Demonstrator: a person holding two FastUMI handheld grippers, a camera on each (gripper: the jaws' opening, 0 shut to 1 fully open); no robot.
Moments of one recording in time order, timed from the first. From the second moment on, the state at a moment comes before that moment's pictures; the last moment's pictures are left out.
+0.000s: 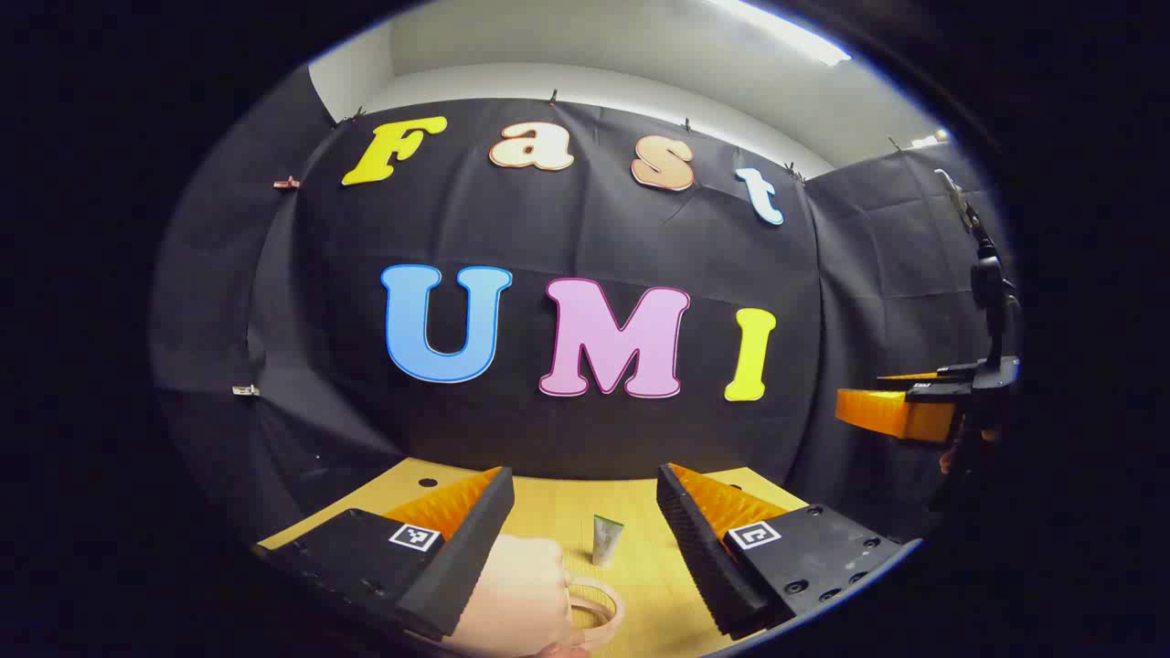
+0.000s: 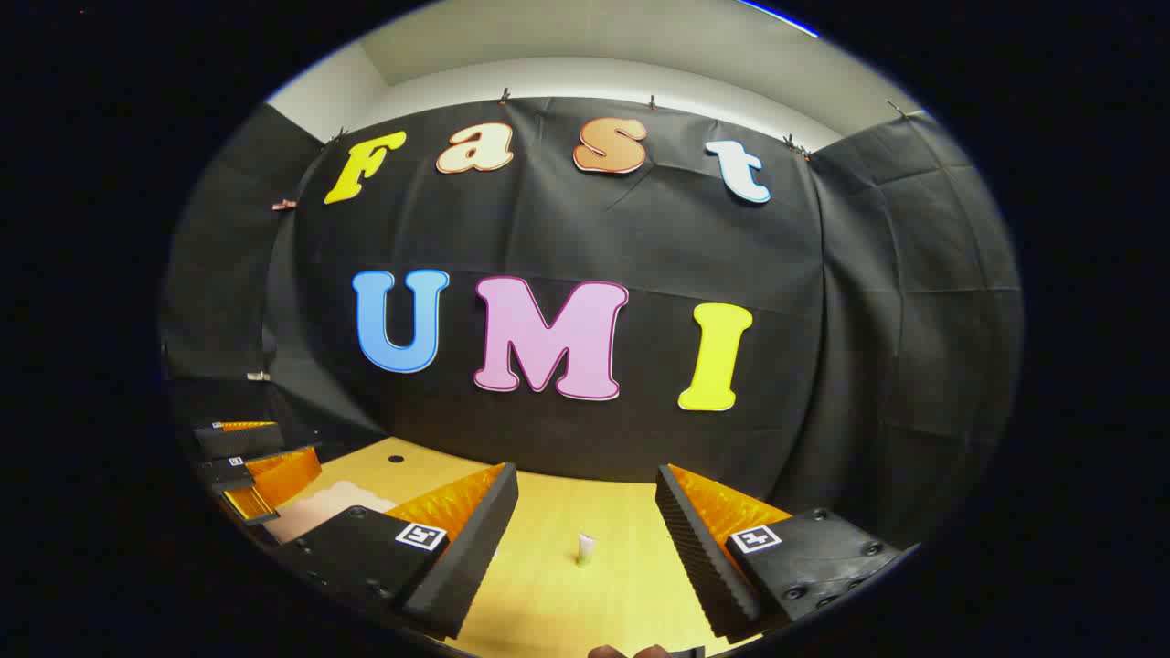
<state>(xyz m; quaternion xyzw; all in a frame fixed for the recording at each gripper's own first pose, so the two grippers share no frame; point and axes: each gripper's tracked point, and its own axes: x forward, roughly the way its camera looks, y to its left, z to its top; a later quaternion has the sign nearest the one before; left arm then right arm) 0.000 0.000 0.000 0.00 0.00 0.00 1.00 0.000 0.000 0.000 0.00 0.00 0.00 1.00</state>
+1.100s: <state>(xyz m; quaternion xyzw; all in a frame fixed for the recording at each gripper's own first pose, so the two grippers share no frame) 0.000 -0.016 -0.029 0.04 0.07 -0.01 1.00 -0.002 -0.009 -0.014 0.02 0.02 -0.02 1.00</state>
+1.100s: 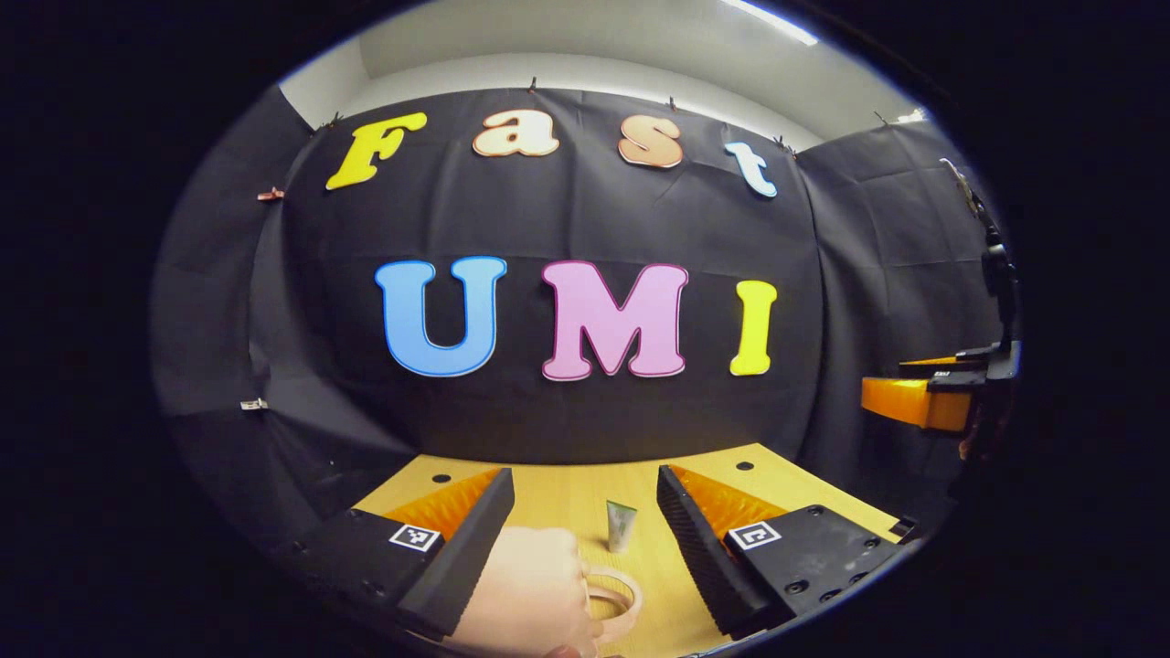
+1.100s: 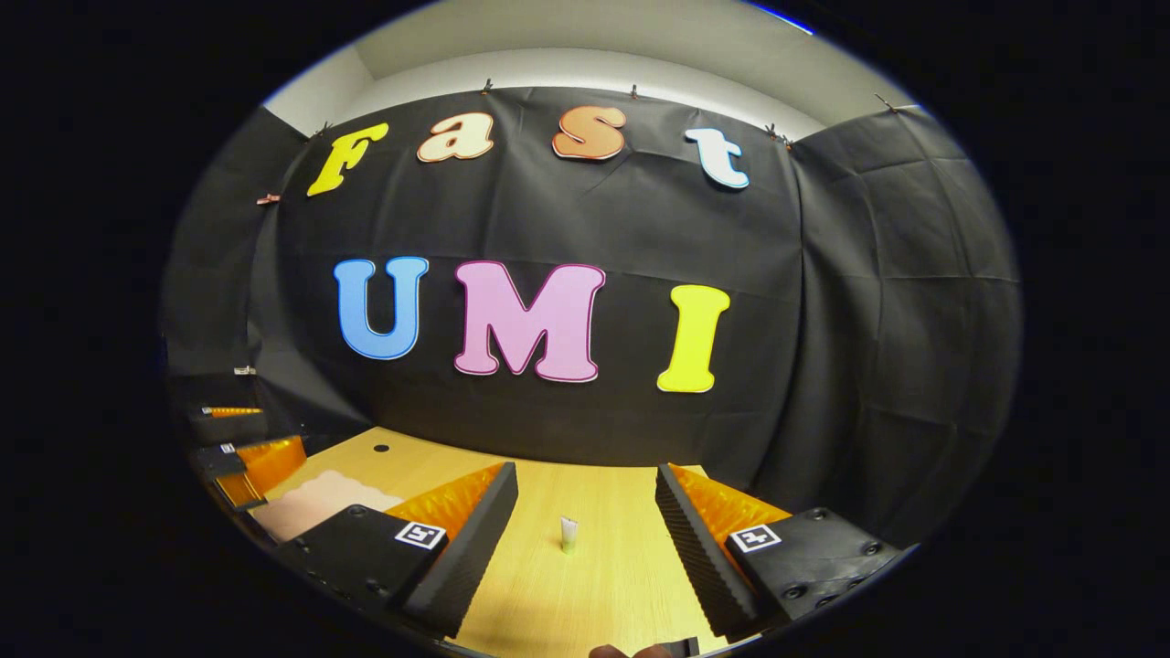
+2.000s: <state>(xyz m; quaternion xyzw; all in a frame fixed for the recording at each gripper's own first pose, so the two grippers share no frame) 0.052 -0.042 -0.266 -0.02 0.50 0.06 0.86 0.021 -0.097 -0.092 0.08 0.08 0.02 0.99</state>
